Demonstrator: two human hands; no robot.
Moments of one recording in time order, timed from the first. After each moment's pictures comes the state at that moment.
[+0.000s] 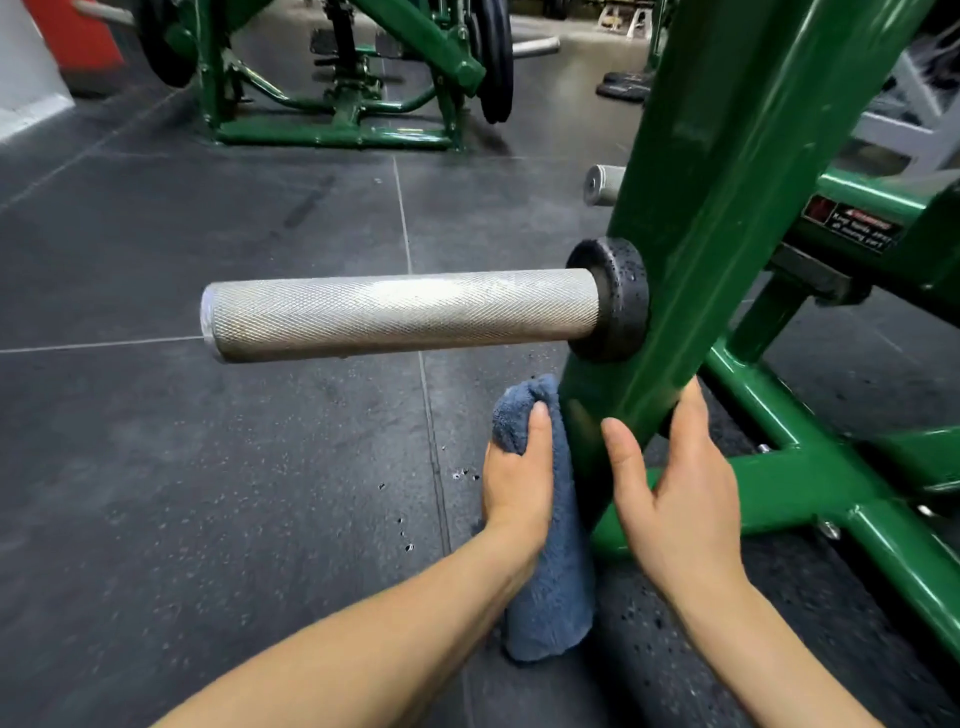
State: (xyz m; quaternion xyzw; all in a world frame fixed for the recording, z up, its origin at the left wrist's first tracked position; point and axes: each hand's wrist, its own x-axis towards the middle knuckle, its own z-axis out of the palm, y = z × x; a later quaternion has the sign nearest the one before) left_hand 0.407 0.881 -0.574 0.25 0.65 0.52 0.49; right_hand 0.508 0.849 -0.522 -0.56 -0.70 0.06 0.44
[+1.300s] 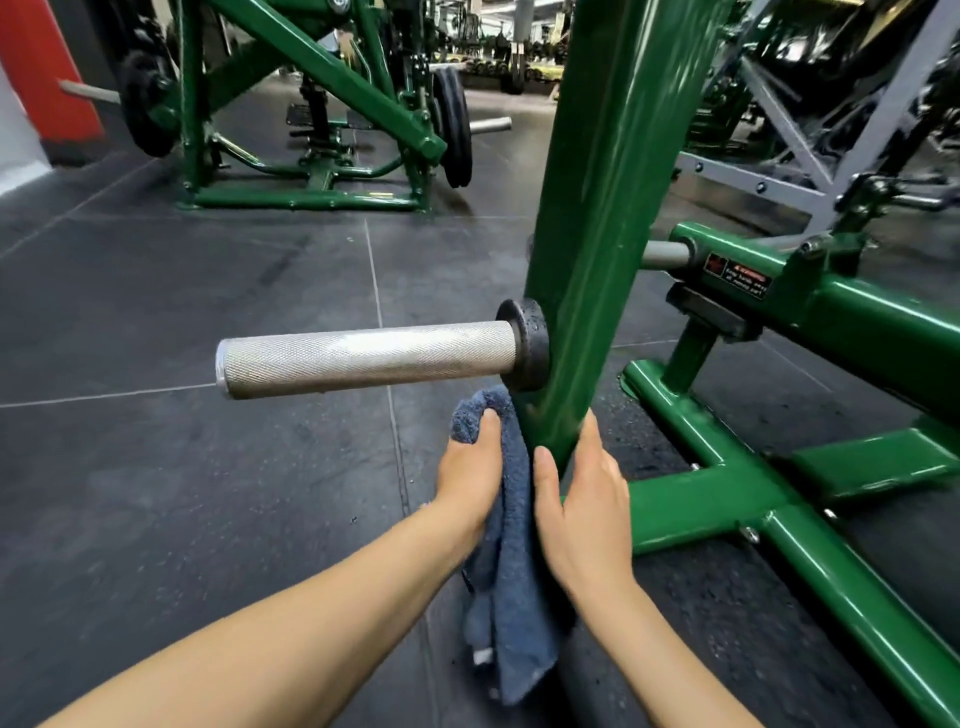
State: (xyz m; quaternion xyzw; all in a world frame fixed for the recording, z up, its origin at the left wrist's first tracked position) left_hand 0.397 0.871 -0.519 0.28 0.62 0.49 0.54; right_hand 0.498 0.834 -0.527 -0.63 -0.66 0.10 0.40
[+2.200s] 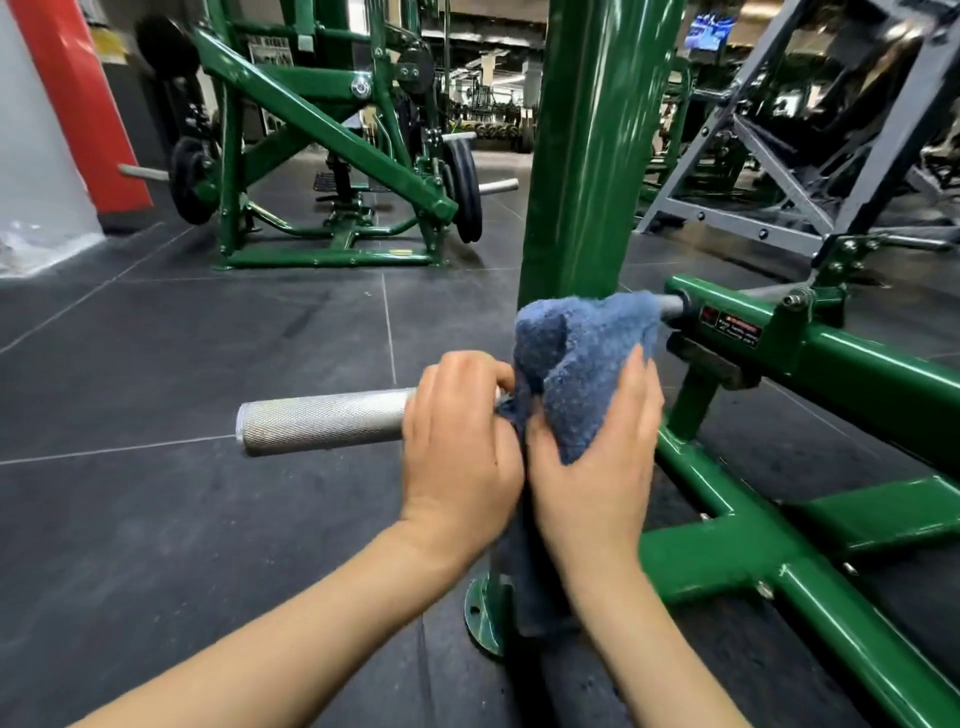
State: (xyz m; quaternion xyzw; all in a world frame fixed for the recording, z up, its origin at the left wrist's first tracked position) left_hand 0.388 0.823 -0.409 0.66 0.52 0.54 -0.02; right_hand 0.485 0.830 -0.424 -0.52 -0.59 0.06 0.62
